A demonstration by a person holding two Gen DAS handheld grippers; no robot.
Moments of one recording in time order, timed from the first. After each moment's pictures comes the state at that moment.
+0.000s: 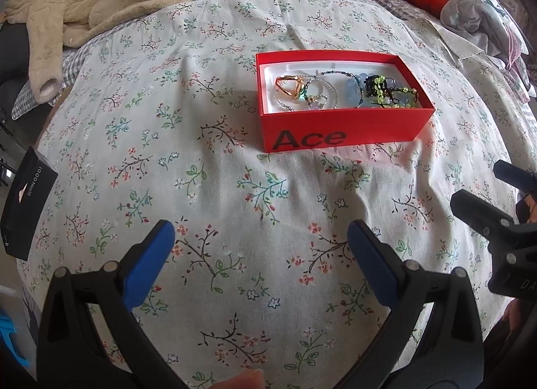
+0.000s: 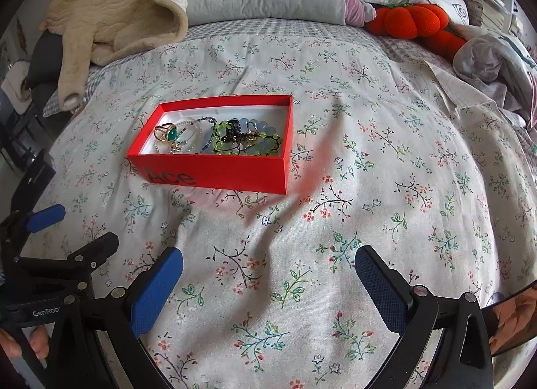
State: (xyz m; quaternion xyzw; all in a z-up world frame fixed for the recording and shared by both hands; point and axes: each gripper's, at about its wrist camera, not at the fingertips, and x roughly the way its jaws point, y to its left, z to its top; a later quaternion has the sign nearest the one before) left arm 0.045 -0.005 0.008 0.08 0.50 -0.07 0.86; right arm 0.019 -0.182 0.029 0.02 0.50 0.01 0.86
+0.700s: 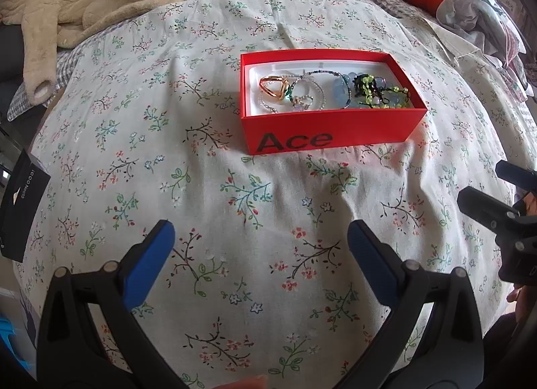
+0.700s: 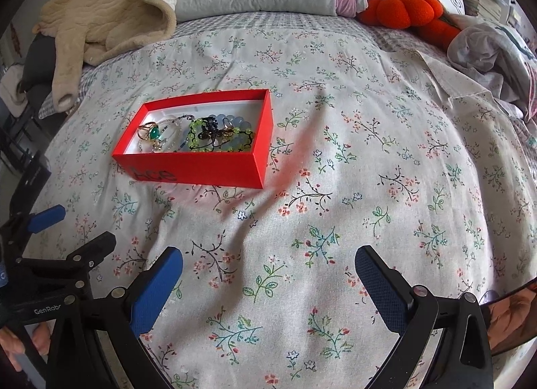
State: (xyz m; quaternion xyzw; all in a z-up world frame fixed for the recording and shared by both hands) left arm 0.047 -0.016 0.009 0.07 0.50 -0.08 0.86; right arm 0.021 -0.203 0.030 0.03 0.51 0.00 0.86
